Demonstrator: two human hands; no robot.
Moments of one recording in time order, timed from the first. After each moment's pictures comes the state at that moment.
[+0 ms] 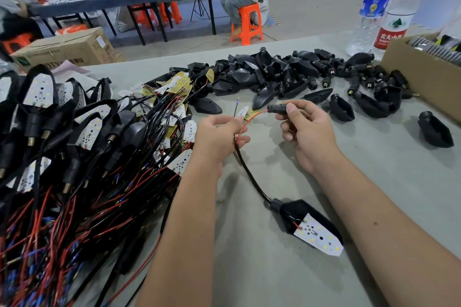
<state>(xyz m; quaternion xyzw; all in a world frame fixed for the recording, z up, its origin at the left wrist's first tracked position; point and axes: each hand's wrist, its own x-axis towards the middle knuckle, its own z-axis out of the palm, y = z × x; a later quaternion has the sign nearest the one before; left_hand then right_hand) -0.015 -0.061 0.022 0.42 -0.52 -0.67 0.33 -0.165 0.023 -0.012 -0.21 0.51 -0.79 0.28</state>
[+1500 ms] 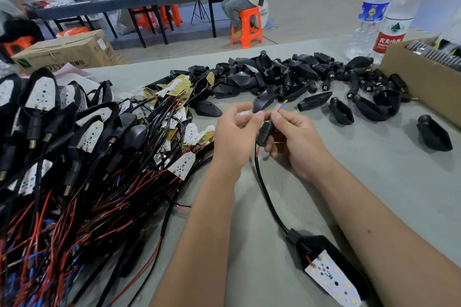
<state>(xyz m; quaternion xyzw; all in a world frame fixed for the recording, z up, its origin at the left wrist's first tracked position) -0.036 -0.040 0.026 0.33 -0.62 -0.60 0.37 -0.151 0.024 -0.011 -0.36 0.49 -0.71 0.35</state>
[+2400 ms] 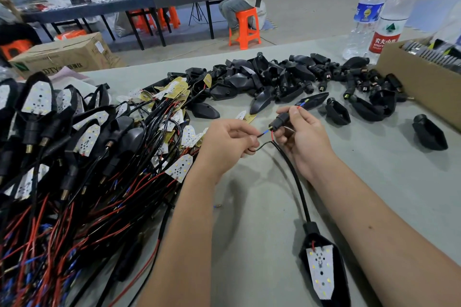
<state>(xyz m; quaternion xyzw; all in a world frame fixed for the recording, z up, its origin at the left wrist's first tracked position) -0.014 -0.055 0.022 0.31 -0.71 -0.58 0.26 -0.160 0.026 -0.006 -0.18 0.49 -0.79 0.34</state>
